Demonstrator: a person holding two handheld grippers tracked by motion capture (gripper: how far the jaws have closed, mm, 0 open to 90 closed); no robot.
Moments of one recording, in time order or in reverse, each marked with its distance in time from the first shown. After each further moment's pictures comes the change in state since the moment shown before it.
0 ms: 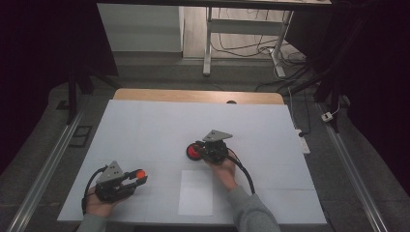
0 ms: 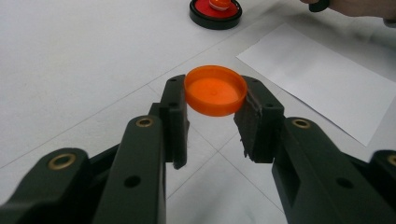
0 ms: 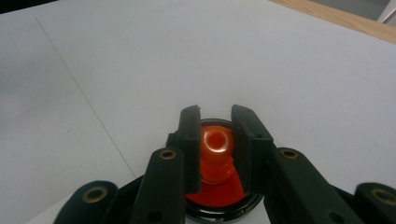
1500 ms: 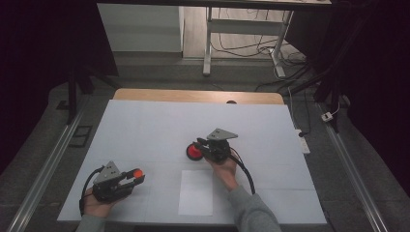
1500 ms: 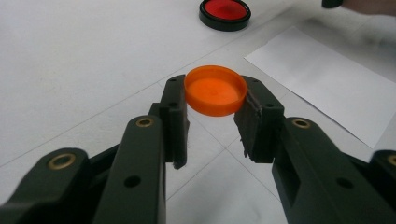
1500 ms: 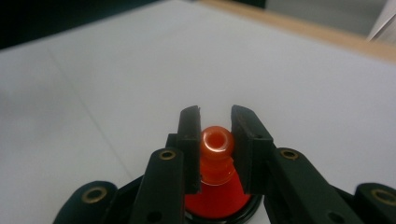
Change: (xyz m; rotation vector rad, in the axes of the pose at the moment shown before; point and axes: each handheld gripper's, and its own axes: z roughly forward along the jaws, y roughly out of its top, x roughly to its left) left arm 0.002 -0.003 -0.005 -0.010 0.026 -0.020; right arm -0.003 0.007 -0.014 -0.096 -0.005 0.047
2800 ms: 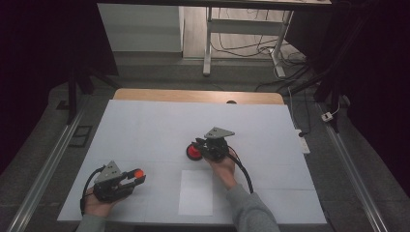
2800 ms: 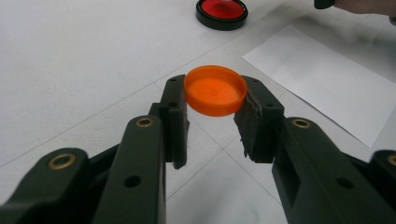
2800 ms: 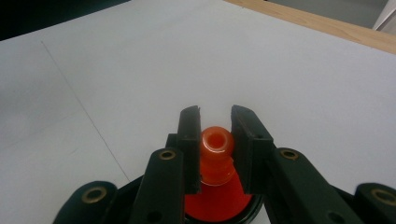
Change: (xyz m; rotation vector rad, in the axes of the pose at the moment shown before) left arm 0.000 0.001 0.002 0.005 -0.012 0.006; right arm -0.001 0.000 0.012 0.064 0.012 -0.004
